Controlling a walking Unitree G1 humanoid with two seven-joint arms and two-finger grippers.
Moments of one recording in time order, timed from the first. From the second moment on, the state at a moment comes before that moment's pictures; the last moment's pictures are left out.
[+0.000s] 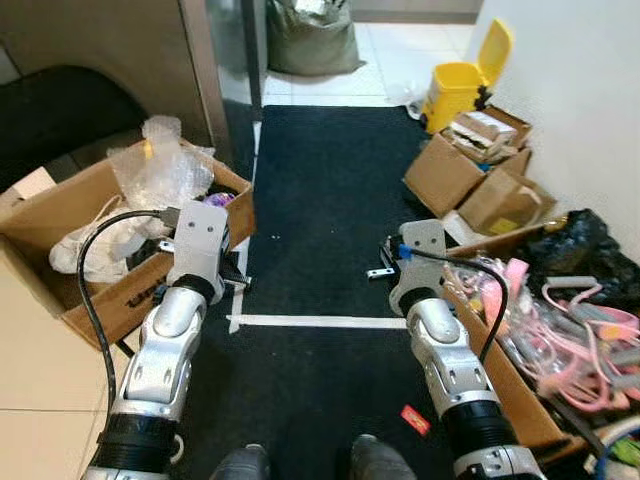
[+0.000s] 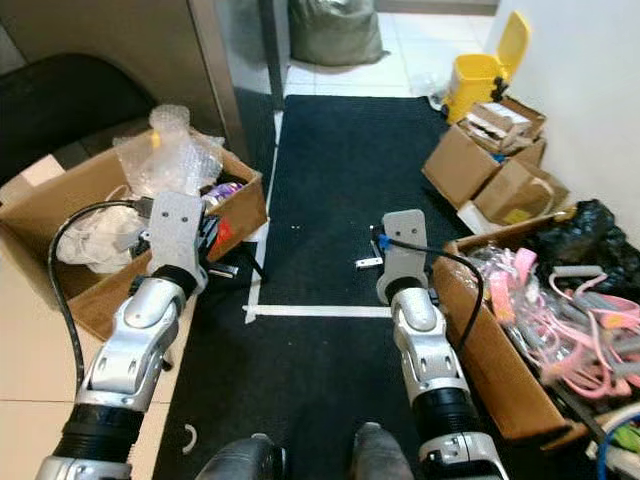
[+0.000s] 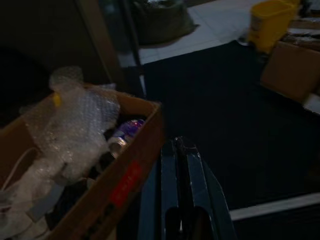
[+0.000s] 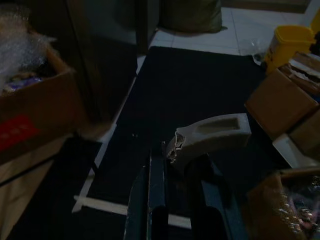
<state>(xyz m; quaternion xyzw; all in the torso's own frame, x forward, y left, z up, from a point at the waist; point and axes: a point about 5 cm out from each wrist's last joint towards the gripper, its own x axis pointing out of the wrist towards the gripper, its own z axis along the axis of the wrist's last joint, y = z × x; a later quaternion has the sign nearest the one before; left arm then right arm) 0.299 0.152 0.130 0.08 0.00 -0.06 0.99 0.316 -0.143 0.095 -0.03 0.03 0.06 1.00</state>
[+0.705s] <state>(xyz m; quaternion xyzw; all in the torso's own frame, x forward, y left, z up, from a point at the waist) 0.298 0.148 0.131 0.08 0.00 -0.06 0.99 0.319 -0.148 0.097 -0.05 0.03 0.05 1.00</state>
